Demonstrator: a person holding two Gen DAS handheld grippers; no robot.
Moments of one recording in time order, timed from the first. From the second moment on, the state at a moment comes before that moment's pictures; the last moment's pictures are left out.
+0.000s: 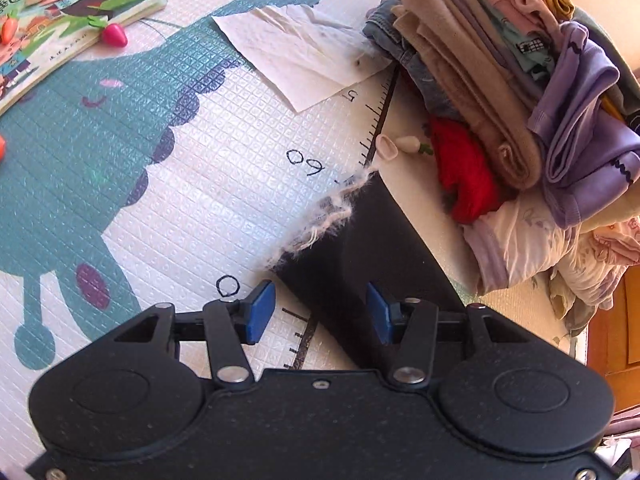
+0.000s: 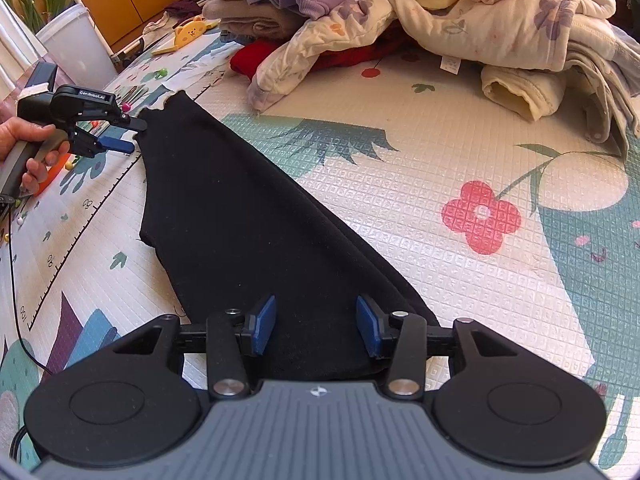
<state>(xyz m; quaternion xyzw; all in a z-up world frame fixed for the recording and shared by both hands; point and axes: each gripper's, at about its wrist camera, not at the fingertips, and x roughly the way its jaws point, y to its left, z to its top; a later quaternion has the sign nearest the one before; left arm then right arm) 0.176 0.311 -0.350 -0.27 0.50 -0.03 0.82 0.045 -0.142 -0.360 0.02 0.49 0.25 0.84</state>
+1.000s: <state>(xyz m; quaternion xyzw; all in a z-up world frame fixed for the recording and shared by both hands) 0.166 0.279 -0.290 -0.18 0.45 -0.13 0.87 0.053 -0.147 -0.358 0.06 0.50 0.26 0.83</state>
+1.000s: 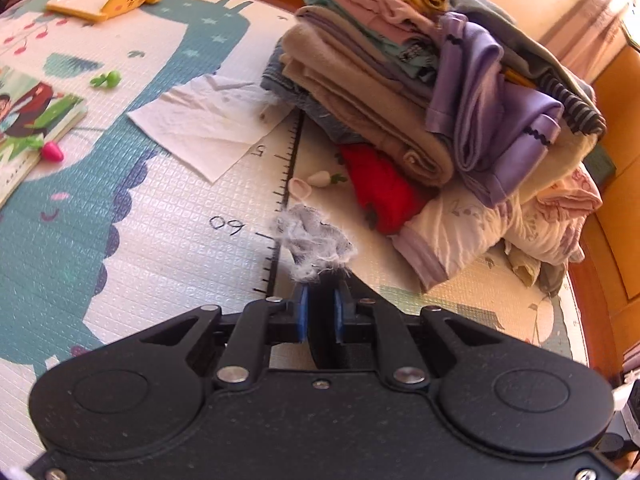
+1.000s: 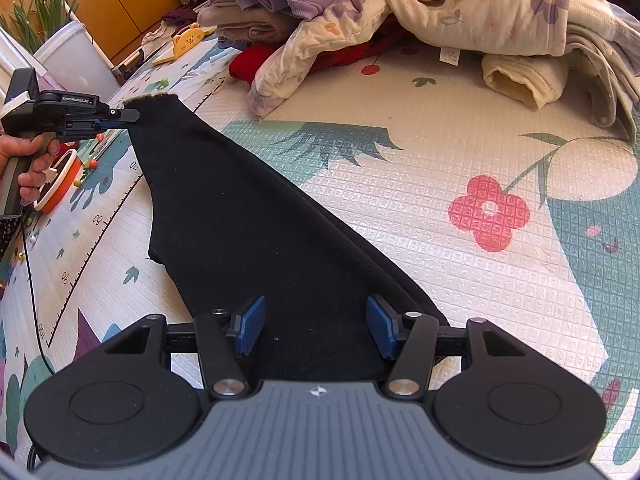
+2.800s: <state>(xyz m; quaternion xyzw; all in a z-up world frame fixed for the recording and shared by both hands) 0.064 0.053 -0.285 0.11 0.44 -0.37 0.81 0.034 -0.196 -0.296 0.12 0.41 0.26 0.87</state>
